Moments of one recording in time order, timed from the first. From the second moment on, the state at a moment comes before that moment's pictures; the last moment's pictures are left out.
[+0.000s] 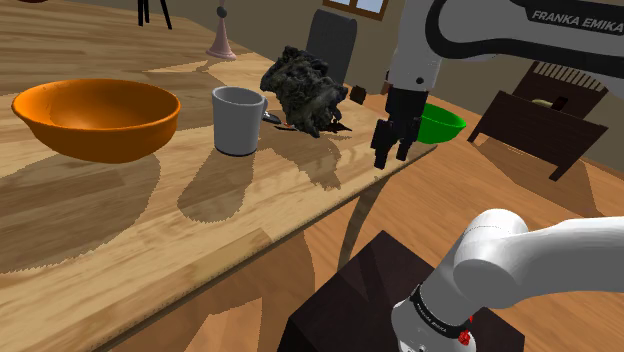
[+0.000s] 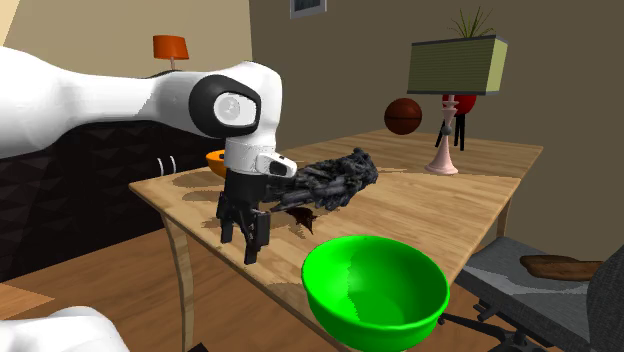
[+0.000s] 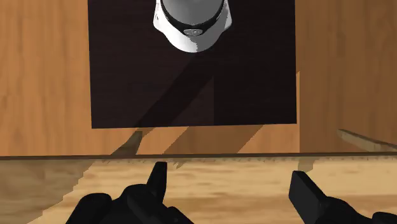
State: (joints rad) arm 0.01 -0.78 0.01 -2.42 0.05 1.43 0.11
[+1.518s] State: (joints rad) arm 0.29 -0.59 -0.33 -2.32 -0.01 1.91 -0.85
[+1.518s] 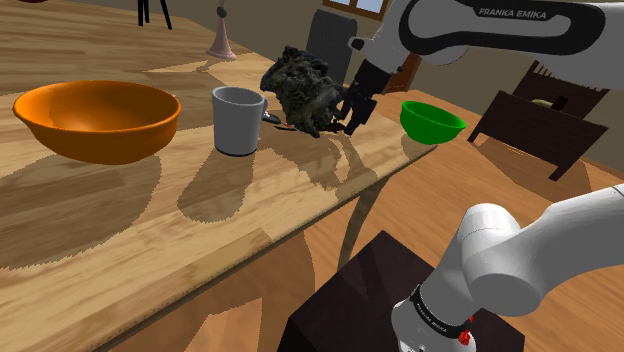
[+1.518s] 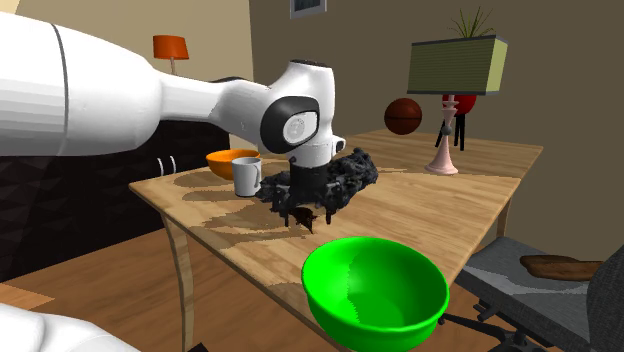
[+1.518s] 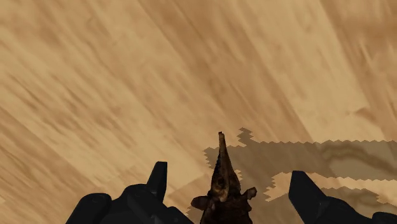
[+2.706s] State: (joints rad) arm 0.29 -0.59 -0.33 -2.32 -0.01 1.91 -0.85
